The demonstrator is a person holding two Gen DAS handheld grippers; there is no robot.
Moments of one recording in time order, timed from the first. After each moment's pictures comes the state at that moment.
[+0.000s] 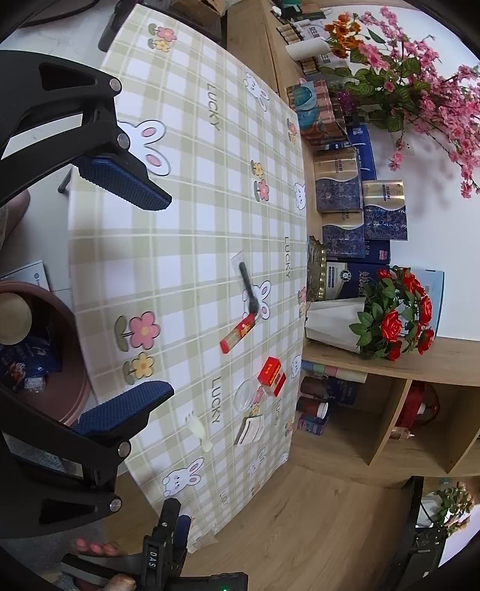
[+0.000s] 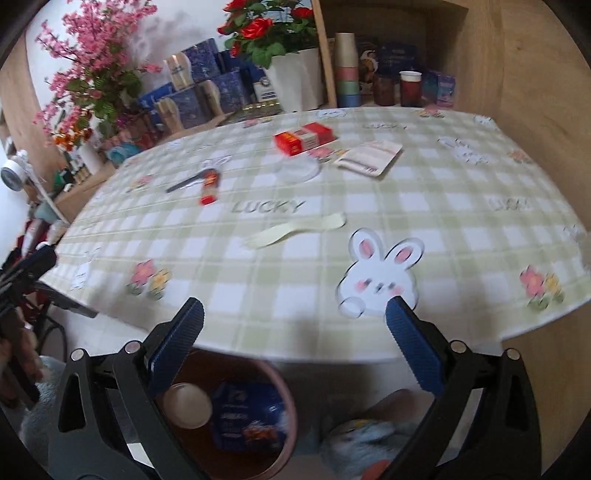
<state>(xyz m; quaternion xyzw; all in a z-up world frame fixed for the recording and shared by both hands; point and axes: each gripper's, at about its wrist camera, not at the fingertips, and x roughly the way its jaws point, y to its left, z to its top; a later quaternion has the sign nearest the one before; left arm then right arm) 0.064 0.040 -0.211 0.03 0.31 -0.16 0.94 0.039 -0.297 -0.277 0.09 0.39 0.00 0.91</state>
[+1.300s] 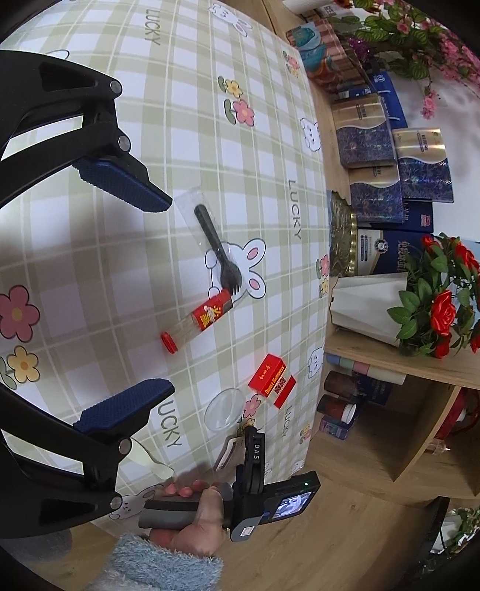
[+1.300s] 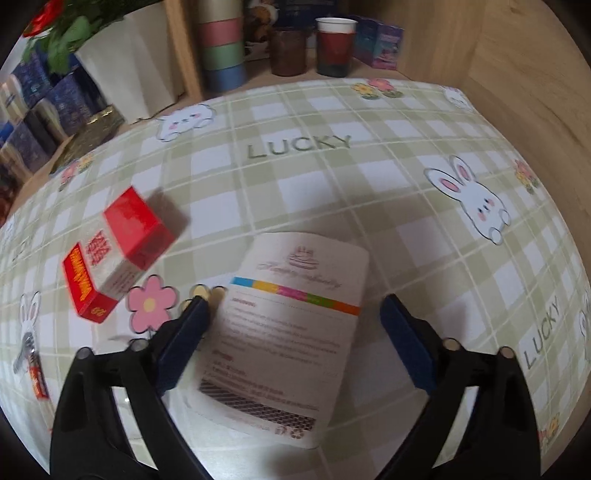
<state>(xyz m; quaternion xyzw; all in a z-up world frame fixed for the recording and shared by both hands) 0.215 -0.033 -0.242 0.03 0.38 -0.20 0.90 0.310 -0.392 -0.326 0.11 0.48 -0.18 0.85</state>
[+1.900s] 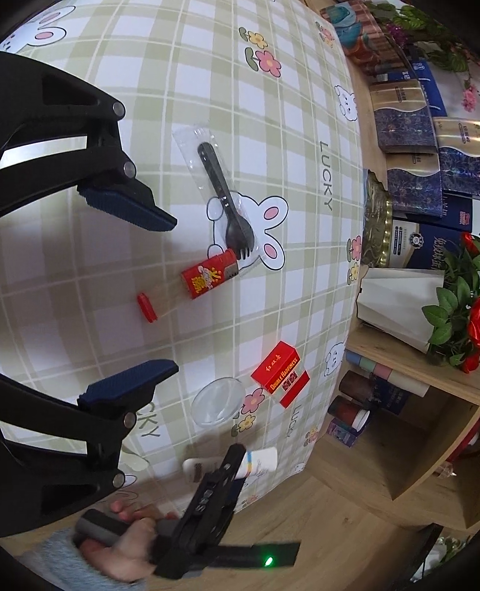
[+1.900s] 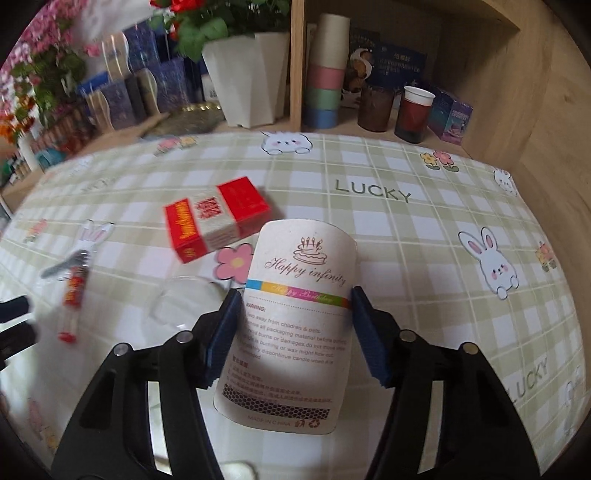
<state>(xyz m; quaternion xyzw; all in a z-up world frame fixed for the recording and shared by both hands) 0.255 -0.072 -0.266 -0.01 0.44 -0.20 0.87 0.258 -0.353 -0.293 0.03 0.41 -0.05 0.91</state>
